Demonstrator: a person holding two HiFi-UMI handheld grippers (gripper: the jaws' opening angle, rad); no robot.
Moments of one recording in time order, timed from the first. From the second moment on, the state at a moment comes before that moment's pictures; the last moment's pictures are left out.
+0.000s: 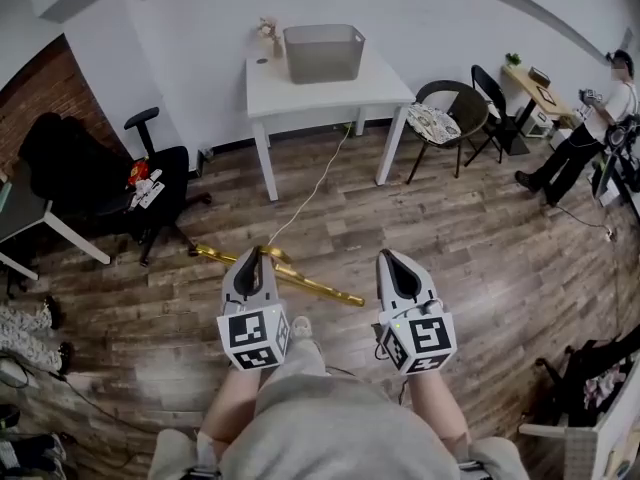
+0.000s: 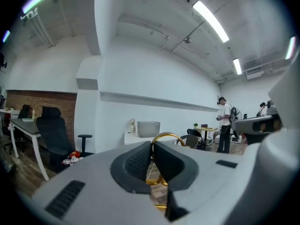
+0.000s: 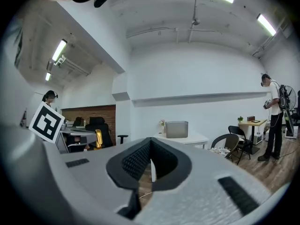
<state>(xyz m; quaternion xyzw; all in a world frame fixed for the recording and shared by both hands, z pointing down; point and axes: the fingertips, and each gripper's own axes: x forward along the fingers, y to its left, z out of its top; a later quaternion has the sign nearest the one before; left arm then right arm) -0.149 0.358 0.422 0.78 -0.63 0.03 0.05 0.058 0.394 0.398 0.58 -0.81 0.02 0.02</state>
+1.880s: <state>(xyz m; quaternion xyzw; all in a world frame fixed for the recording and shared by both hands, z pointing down) -0.133 0.008 0.405 0.81 -0.58 0.00 0.05 0.039 0.074 0.378 0.59 -0.80 0.00 0.04</state>
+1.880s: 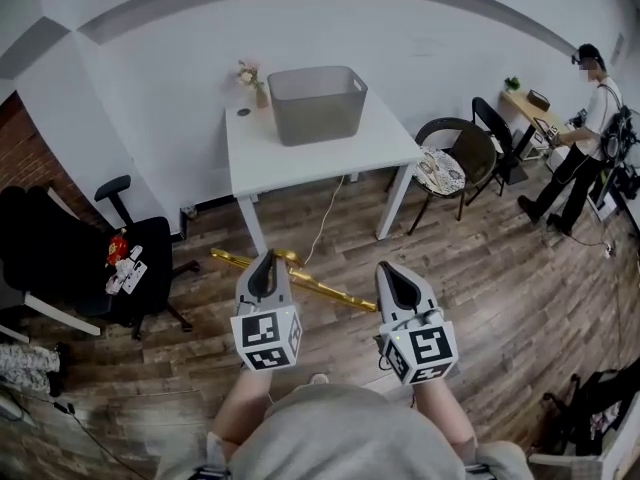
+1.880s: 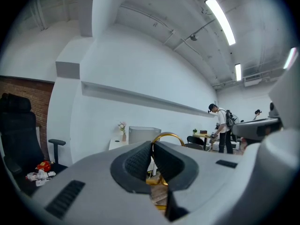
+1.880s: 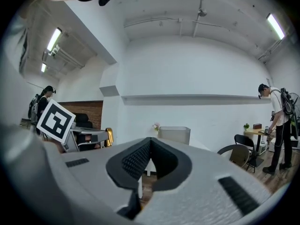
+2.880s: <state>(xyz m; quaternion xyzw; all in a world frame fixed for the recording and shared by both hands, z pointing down) -0.112 -0.135 0.388 0.82 -0.58 -0.02 0.04 0.042 -0.044 0.392 0.59 -0.81 0.01 0.04</state>
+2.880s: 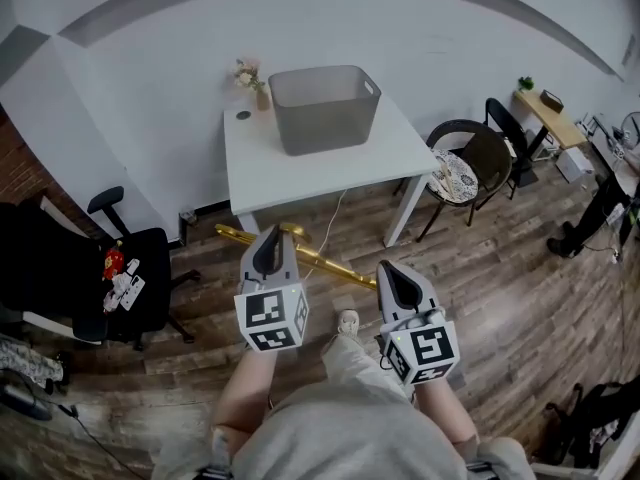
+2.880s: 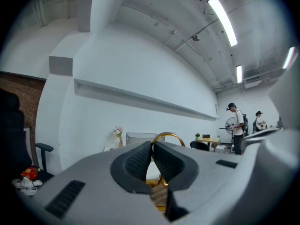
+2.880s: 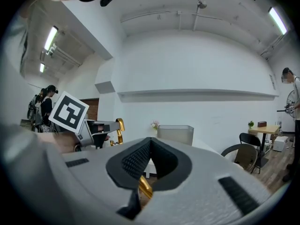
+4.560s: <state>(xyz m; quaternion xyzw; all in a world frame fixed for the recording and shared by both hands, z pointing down) 0.038 -0.527 0.281 0.81 -0.58 -0.07 0.01 0.144 -0.379 0.410 0.50 -0.86 0.04 0.05</state>
